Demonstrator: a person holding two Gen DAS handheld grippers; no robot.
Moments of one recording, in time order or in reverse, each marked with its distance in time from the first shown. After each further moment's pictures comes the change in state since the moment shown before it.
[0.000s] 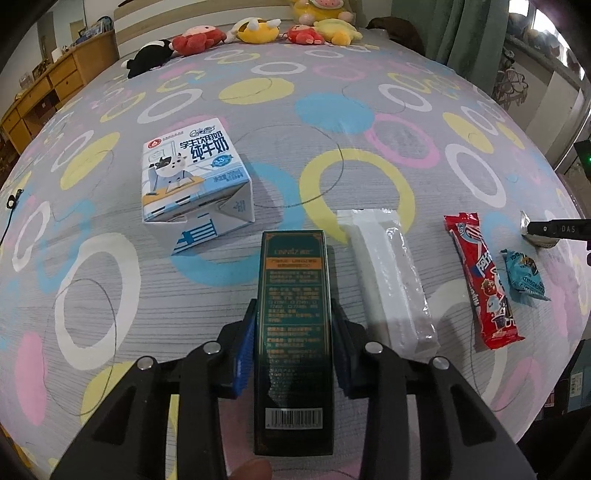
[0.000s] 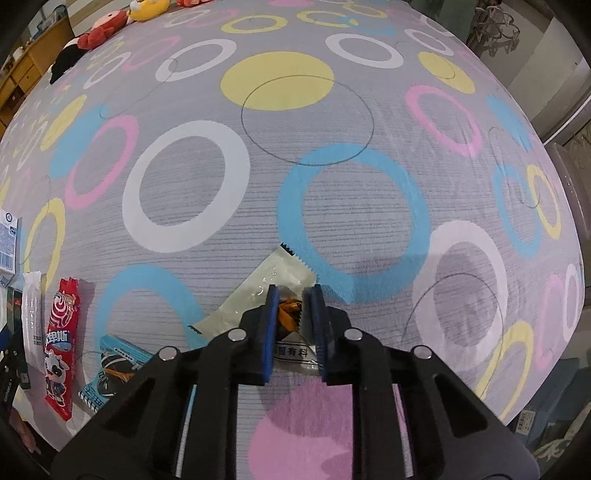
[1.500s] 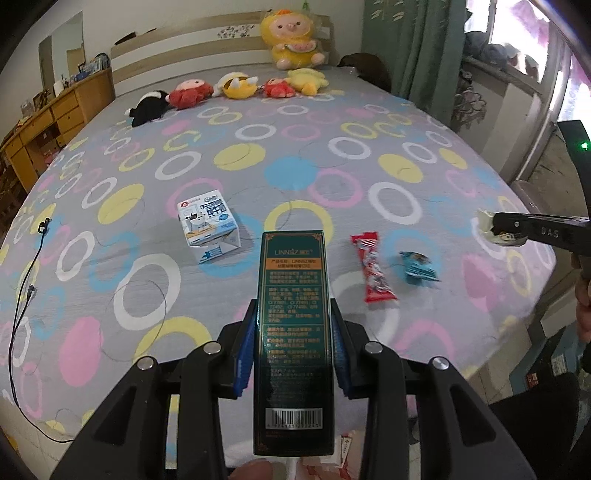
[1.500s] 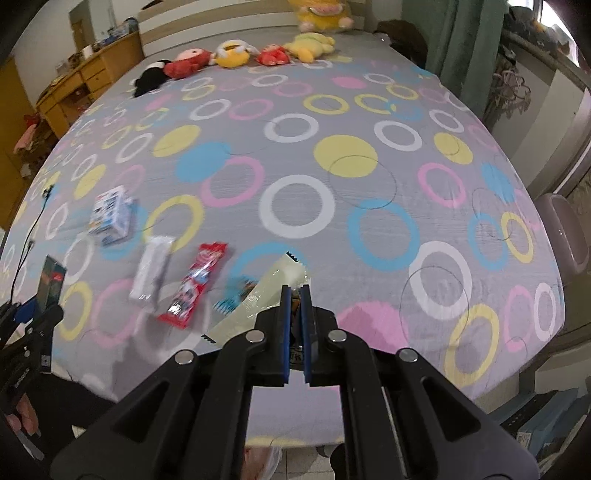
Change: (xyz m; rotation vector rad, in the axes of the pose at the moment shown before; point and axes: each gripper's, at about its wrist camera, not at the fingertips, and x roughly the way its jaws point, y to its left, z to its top) left arm -0.147 -0.031 -0.032 0.057 -0.145 -0.051; right arm -0.158 0.040 -0.080 -0.143 -0.218 0.129
